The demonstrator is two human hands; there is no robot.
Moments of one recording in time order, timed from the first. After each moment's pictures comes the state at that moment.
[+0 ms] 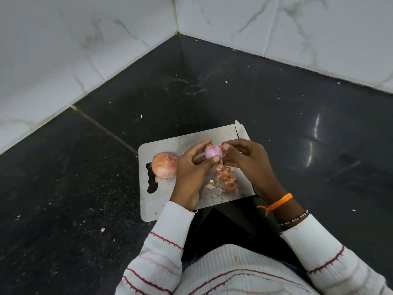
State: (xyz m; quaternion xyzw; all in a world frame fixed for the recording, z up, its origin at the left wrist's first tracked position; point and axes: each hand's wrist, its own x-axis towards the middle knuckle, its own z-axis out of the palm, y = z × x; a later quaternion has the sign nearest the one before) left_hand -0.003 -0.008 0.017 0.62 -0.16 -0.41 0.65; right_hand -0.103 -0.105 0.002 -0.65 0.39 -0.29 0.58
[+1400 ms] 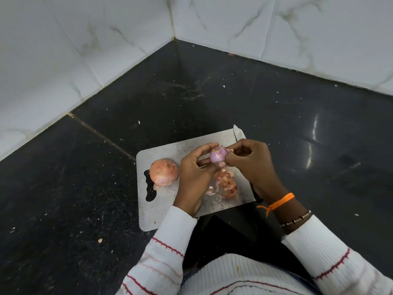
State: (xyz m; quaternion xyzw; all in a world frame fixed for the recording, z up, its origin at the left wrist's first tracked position) left_hand -0.007 -0.019 0.019 0.64 -0.24 -0.36 0.63; right_hand -0.100 -0.111 0.014 -0.67 0.41 -0.31 0.54
